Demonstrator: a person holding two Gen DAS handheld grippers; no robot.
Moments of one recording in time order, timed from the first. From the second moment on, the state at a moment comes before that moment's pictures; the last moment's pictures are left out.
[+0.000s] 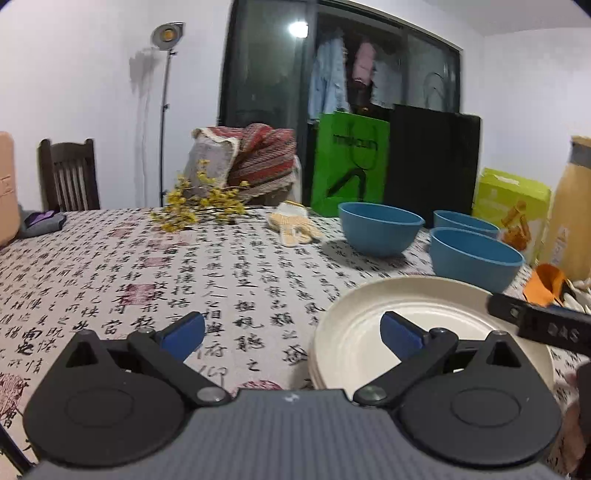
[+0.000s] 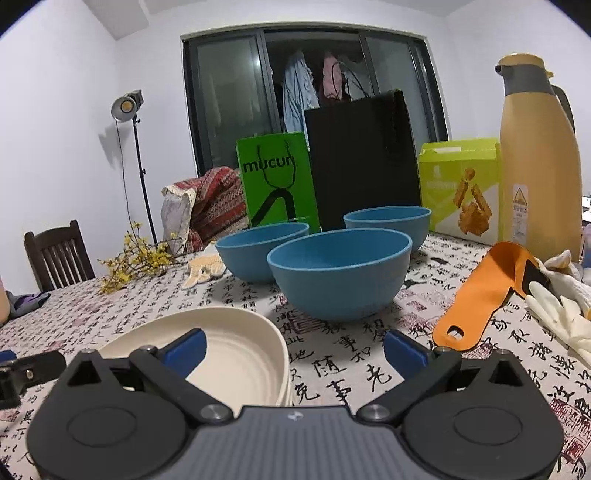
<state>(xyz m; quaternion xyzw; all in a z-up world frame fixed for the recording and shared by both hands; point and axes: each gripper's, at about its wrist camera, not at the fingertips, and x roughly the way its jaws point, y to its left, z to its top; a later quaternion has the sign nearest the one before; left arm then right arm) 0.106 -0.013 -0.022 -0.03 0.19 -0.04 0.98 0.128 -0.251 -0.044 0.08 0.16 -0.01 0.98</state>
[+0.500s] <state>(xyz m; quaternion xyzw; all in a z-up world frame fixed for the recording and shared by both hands) 0.108 0.009 -0.020 -0.09 0.19 -0.02 0.98 0.117 -0.240 -0.044 0.05 0.13 -0.03 0.99</state>
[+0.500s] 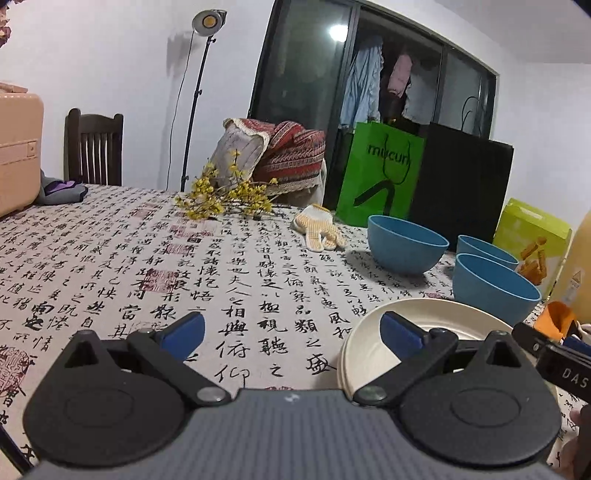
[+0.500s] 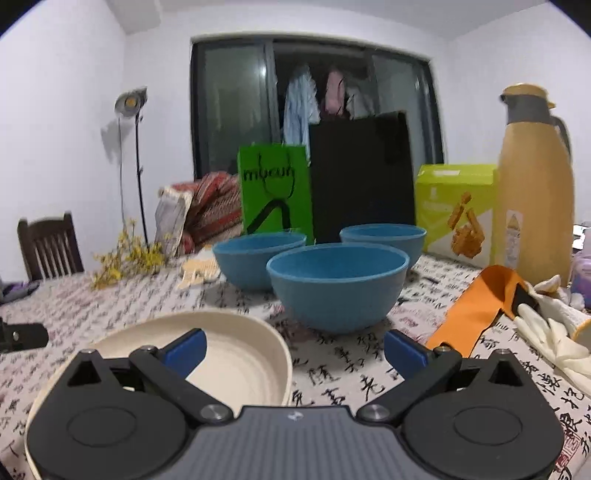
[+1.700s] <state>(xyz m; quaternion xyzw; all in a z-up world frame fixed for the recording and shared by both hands) 0.115 -0.034 0.074 -0.01 0.15 -0.09 0.98 0.120 -0.308 0.024 0.08 0.15 0.00 0.99</state>
